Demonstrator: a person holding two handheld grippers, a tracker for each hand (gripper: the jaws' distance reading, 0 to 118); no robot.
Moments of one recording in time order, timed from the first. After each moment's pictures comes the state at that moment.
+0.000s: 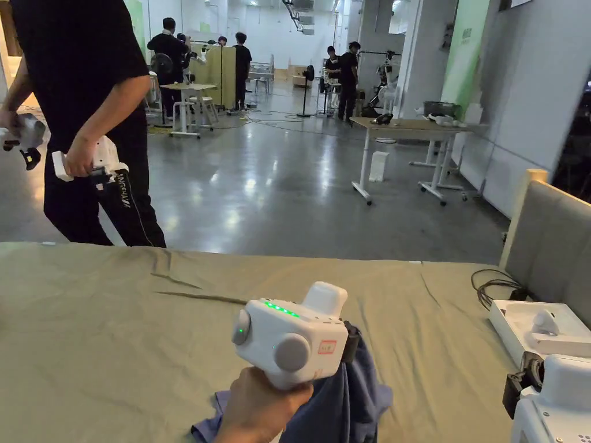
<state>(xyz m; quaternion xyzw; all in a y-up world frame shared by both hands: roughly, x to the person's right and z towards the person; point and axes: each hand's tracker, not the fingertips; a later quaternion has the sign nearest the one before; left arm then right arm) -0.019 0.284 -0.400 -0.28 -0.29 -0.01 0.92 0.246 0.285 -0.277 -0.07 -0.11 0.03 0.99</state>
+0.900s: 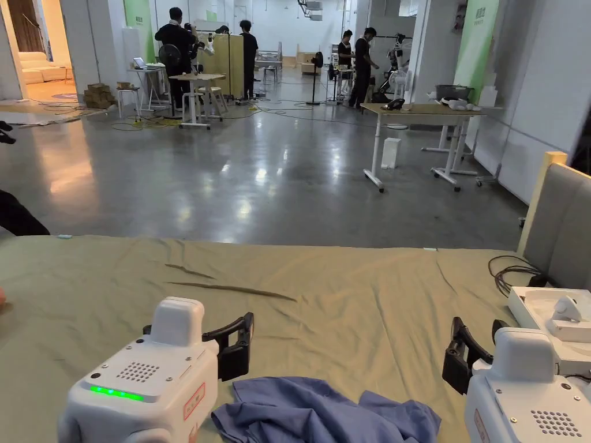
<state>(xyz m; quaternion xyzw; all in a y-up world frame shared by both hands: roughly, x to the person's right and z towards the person) -0.180 0.295 -0.273 -0.10 -0.06 0.03 0.99 0.176 0.287 -0.288 -0.04 -0.02 0.02 1.00</state>
